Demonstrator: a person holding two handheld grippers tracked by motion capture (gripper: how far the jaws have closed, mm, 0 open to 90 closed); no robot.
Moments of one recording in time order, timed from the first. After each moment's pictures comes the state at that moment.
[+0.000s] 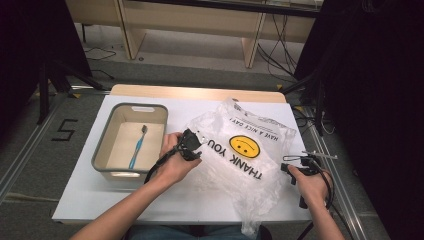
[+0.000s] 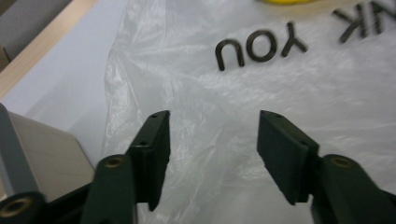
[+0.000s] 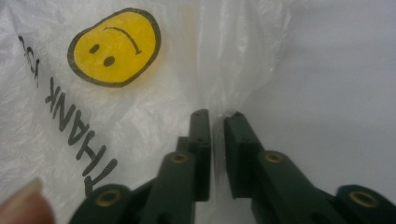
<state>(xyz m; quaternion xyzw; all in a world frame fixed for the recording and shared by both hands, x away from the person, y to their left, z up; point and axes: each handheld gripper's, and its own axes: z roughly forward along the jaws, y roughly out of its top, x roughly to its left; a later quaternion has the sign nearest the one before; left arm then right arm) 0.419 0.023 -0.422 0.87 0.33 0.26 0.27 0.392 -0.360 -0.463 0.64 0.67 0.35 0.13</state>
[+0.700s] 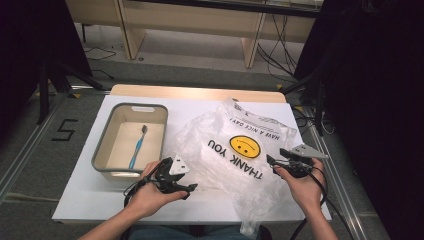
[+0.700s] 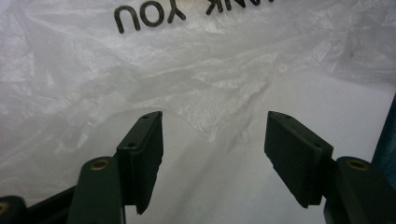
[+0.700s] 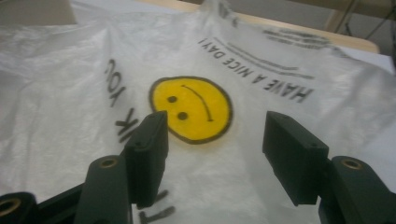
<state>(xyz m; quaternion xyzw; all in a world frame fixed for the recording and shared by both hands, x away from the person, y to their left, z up) 0.340 0.065 -0.444 0.87 0.29 0.14 0.37 0.378 -0.315 -0.426 0.45 0.75 0.41 0.26</state>
